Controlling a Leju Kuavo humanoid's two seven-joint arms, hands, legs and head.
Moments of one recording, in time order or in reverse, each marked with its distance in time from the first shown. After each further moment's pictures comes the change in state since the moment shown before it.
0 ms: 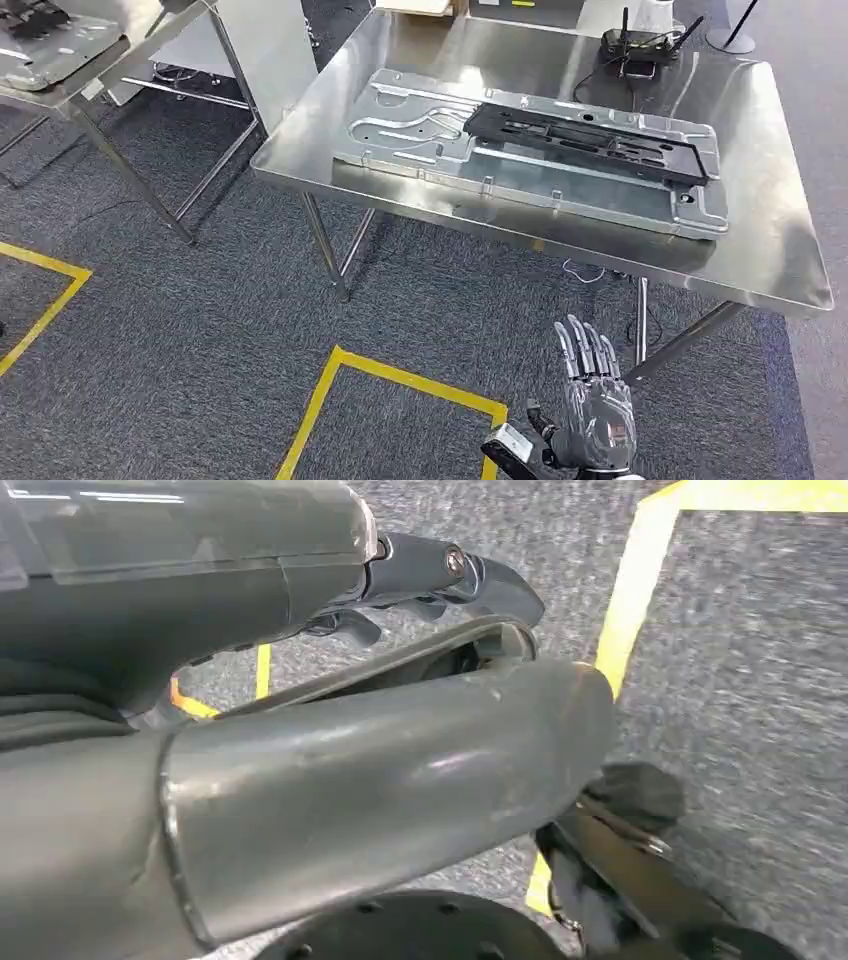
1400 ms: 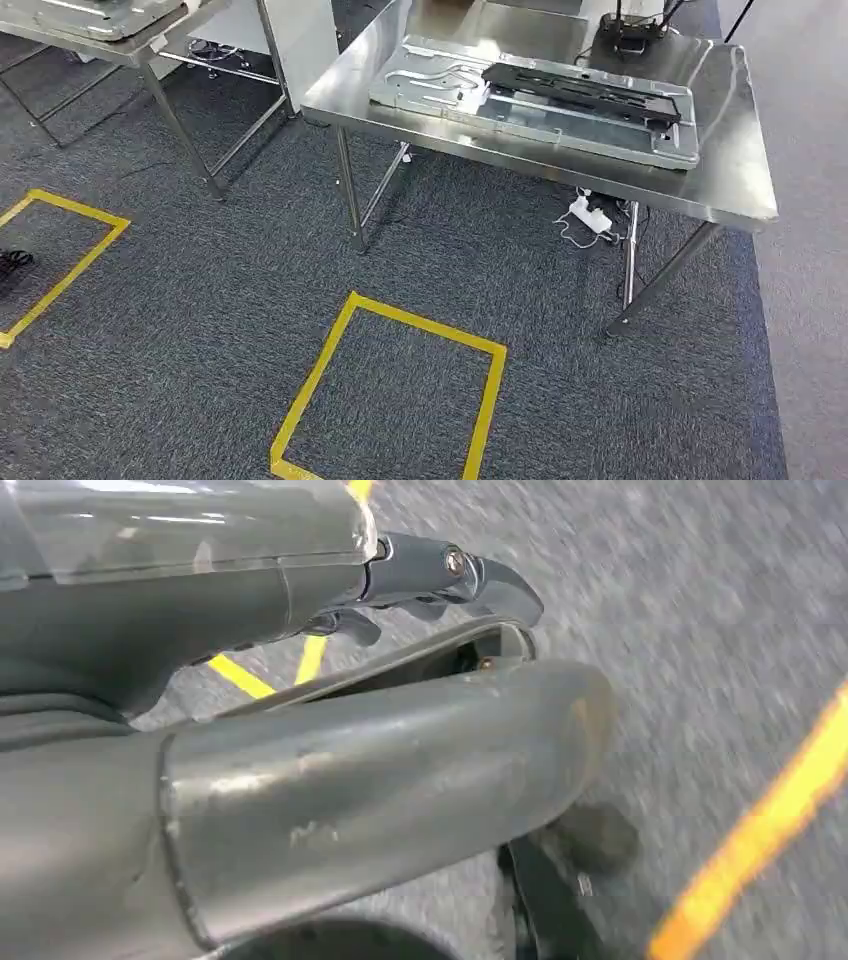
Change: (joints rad) left arm 0.017 -0.023 0.167 0.000 0.000 0.050 -0.040; right arm -0.287 0.291 -1.424 1.445 -0.129 0.308 -0.118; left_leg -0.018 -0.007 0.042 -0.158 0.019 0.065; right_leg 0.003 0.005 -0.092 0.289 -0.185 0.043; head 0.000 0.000
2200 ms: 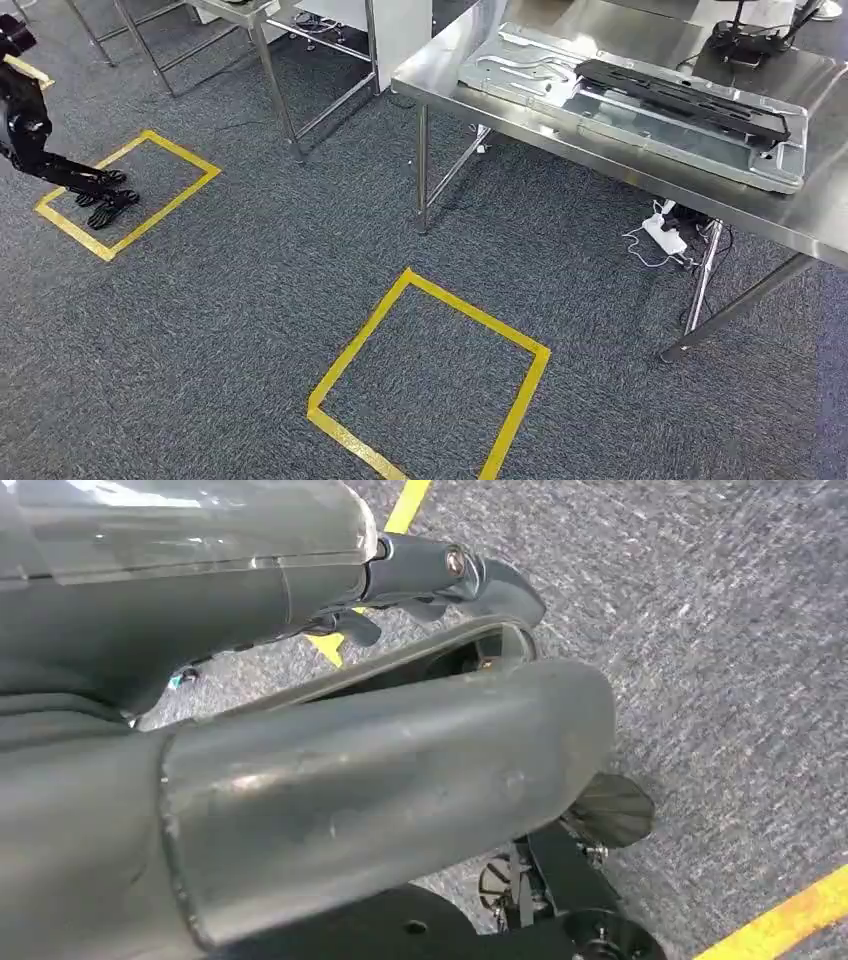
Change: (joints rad) left arm 0.004 0.003 -0.001 0.001 0.000 0.014 0.002; right arm -0.030 -0.005 -0.045 0.065 0.008 0.115 0.010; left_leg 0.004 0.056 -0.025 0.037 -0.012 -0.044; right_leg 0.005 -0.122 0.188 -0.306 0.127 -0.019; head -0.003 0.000
